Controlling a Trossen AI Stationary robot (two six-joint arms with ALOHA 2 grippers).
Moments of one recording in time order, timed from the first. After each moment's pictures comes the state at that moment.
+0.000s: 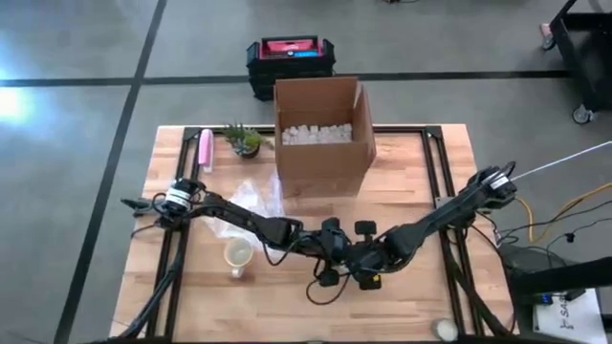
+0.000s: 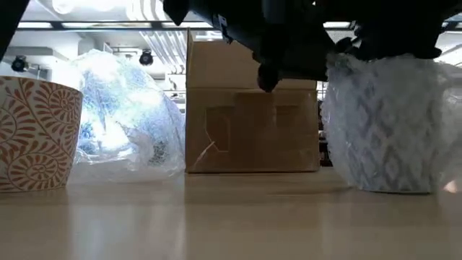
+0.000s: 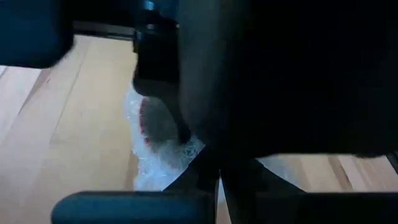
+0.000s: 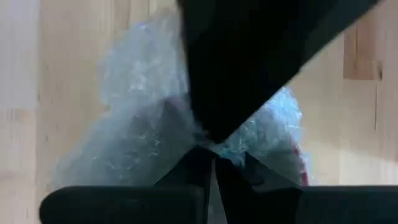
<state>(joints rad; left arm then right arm) -0.27 2.02 1.44 0.03 -0.12 -0.19 0.48 1.79 1.17 -0.78 0.22 0.40</state>
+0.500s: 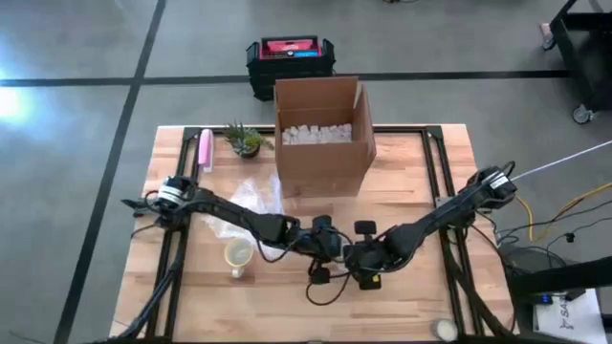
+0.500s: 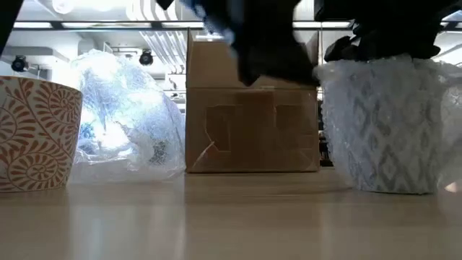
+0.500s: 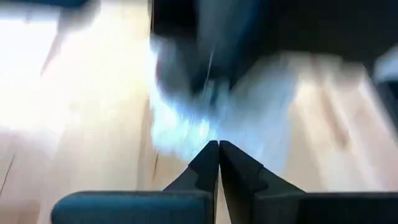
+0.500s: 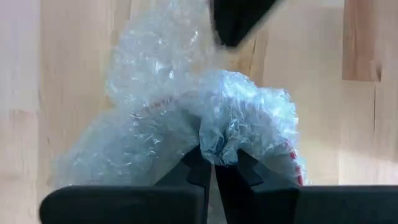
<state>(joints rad) -0.27 1.96 1.44 -0.26 -0.12 -0.19 0.47 1.76 1.18 -0.78 0.23 0.39</state>
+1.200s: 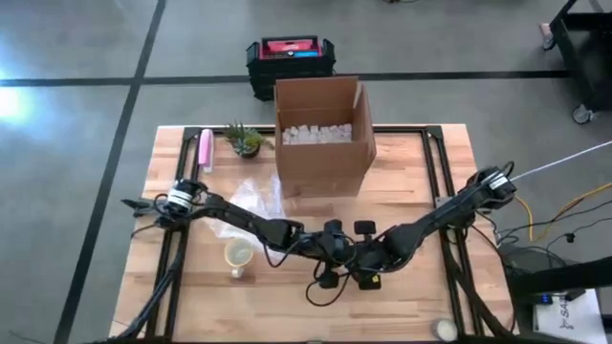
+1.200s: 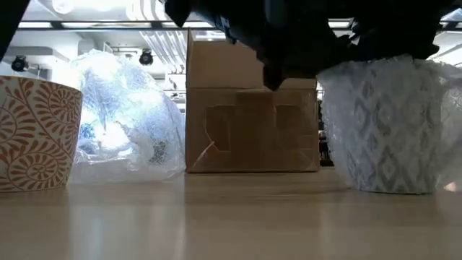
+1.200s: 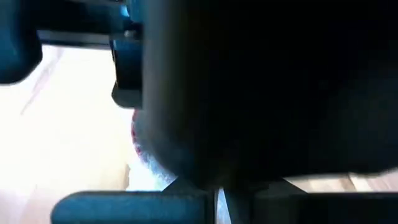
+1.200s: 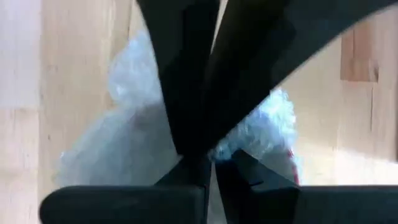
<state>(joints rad) -0.27 2.06 1.45 0.08 -0.11 -0.15 0.48 1.75 1.22 -0.84 0.22 0.39</state>
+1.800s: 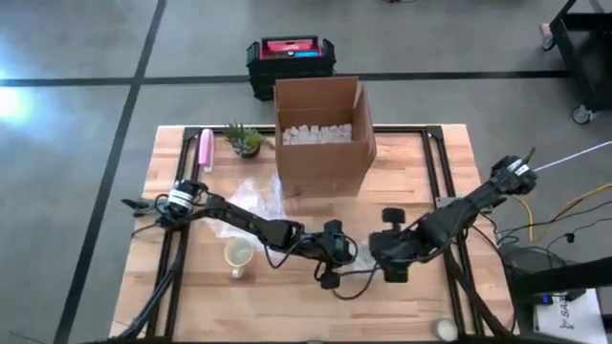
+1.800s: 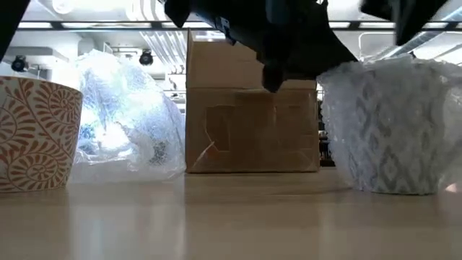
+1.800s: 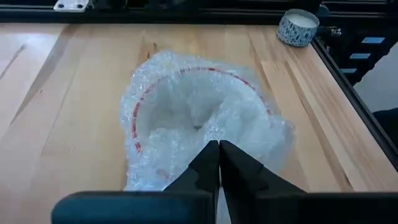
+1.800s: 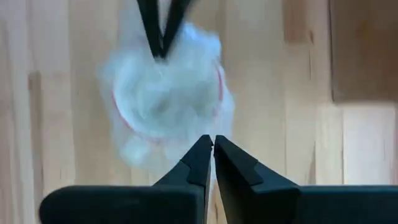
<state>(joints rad) -0.27 2.06 1.45 0.08 -0.12 -0.17 0.58 1.52 1.23 -1.15 0.24 0.59</state>
